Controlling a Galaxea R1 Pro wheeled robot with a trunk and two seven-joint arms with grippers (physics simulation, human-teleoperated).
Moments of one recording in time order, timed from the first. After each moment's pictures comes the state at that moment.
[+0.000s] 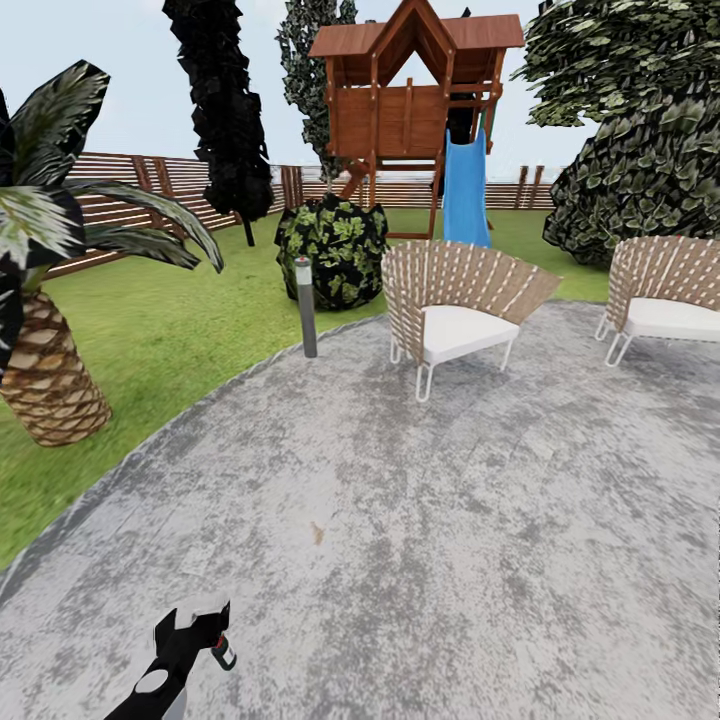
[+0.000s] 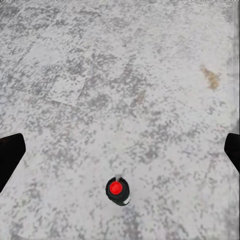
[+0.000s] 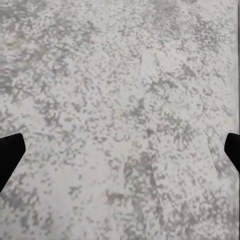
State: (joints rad) left arm -0.45 0.08 0.03 -0.35 0.07 -0.29 0.07; right arm -0.03 -0.07 0.00 -0.35 0.05 -0.54 -0.16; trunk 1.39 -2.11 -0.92
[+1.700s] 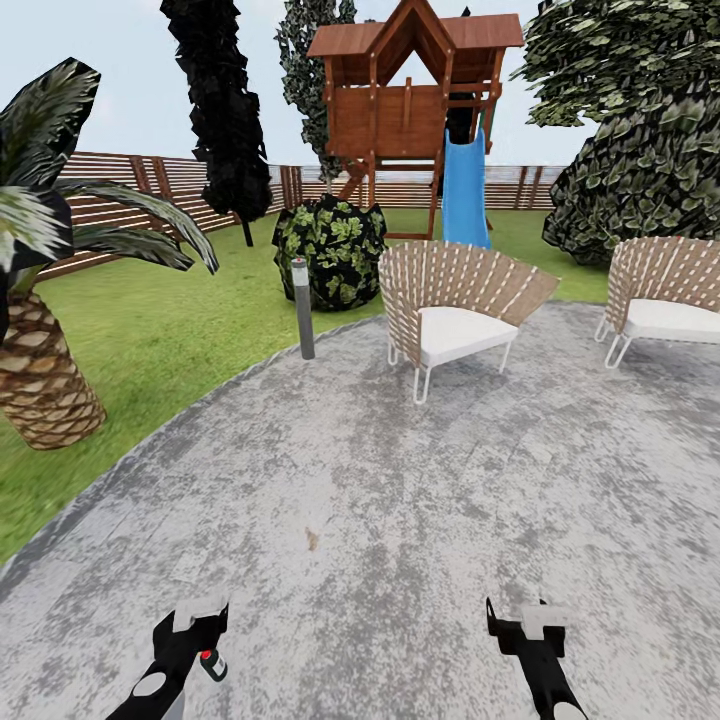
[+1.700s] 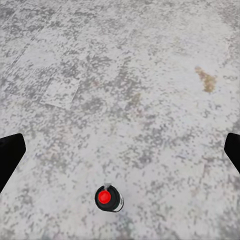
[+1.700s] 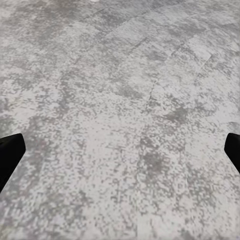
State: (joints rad) left arm -0.44 0.09 0.04 -0.35 0.07 -0.29 0.07; right arm -0.26 -0.07 0.00 -0.65 0.05 -0.35 -0.15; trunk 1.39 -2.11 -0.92
